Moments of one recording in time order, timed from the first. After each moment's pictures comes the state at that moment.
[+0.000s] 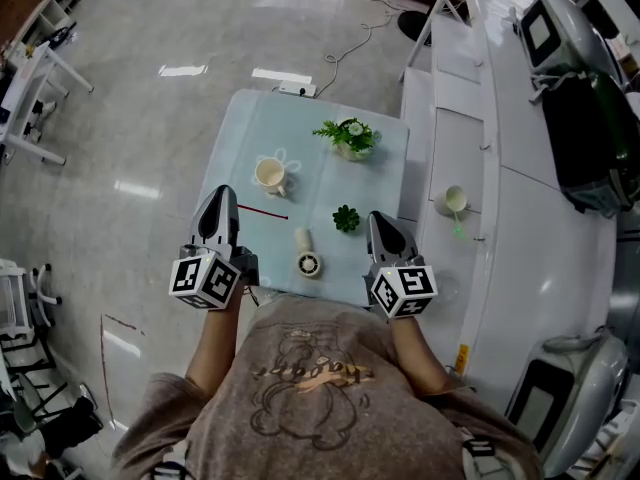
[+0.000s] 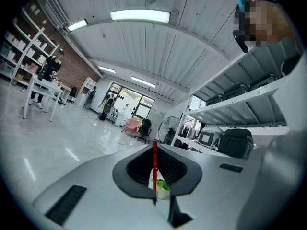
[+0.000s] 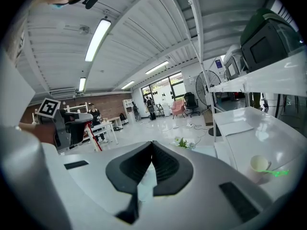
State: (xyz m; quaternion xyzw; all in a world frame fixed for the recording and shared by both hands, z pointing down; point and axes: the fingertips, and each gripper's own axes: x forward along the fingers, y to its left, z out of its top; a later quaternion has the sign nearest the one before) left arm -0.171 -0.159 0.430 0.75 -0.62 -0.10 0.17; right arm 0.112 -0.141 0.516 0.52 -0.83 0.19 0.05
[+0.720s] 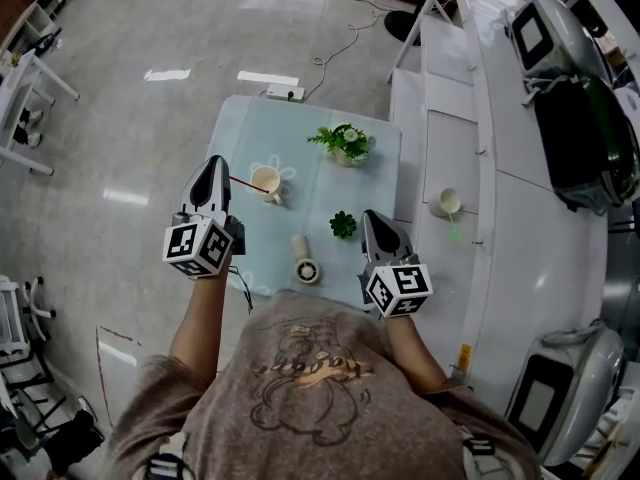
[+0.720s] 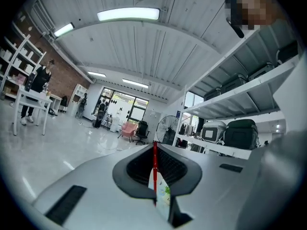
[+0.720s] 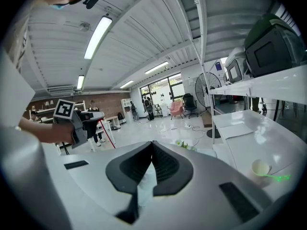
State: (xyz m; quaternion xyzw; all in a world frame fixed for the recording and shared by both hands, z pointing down) left arm -0.194 -0.235 0.430 0.78 -0.61 -0.08 0.12; right arm 0.095 -0.157 0.509 0.53 -0.83 0.18 0.06
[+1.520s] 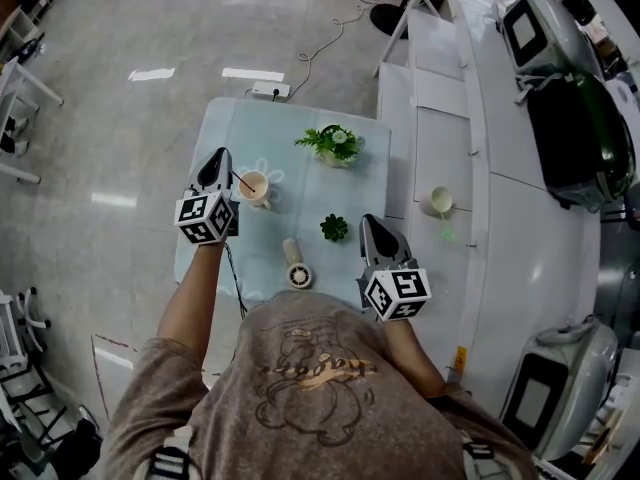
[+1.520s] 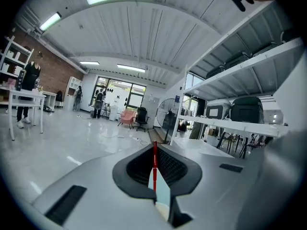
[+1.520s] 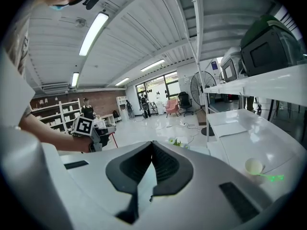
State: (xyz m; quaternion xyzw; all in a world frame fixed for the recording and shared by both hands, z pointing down) left arm -0.188 -0.310 0.535 0.79 -0.59 0.01 0.15; right arm 0.113 -0.164 0.516 0.55 -0.81 0.19 0.07
